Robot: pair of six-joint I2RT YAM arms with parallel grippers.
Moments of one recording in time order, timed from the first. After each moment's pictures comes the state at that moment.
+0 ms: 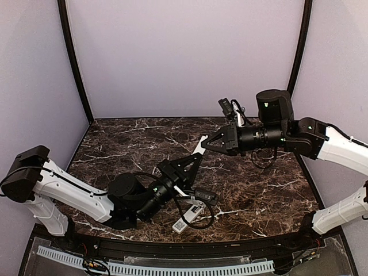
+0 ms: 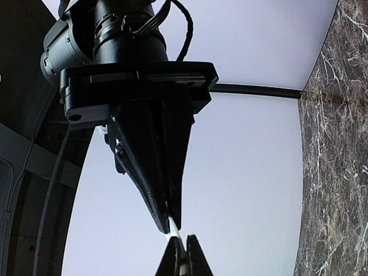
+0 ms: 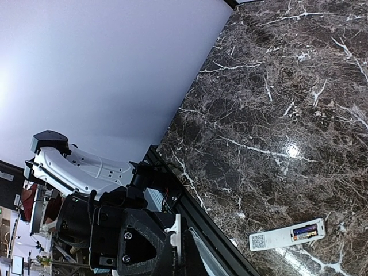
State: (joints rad) left arm -1.40 1.63 0.77 1.21 -0.54 1.77; right arm 0.96 1.21 1.18 -0.37 -0.36 0.79
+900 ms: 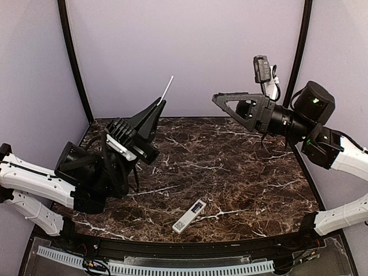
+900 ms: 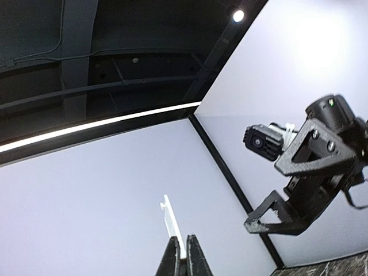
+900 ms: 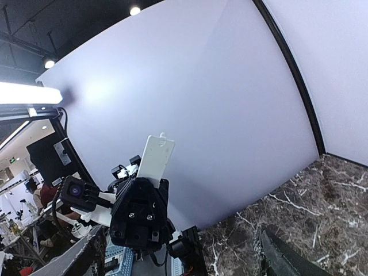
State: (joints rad) left arm -1.40 1.32 0.86 1.23 -0.39 1.05; right arm 0.97 1.04 1.07 0.20 -0.42 0.58
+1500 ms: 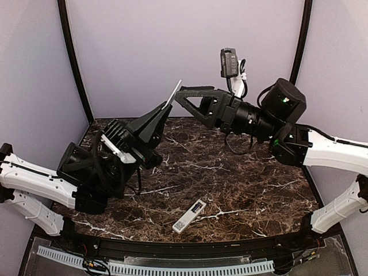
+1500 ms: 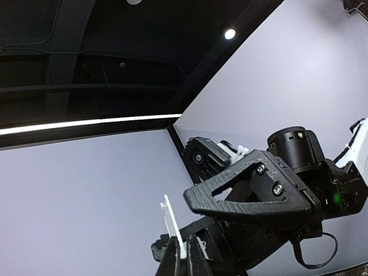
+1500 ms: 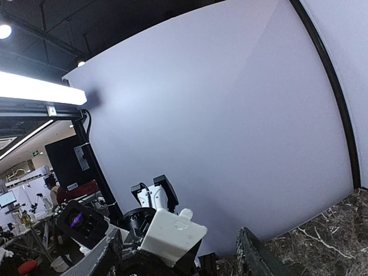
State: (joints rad) left arm -1.40 1.32 0.86 1.23 -0.29 0.83; right arm 1.11 1.32 1.20 0.51 -0.40 0.53
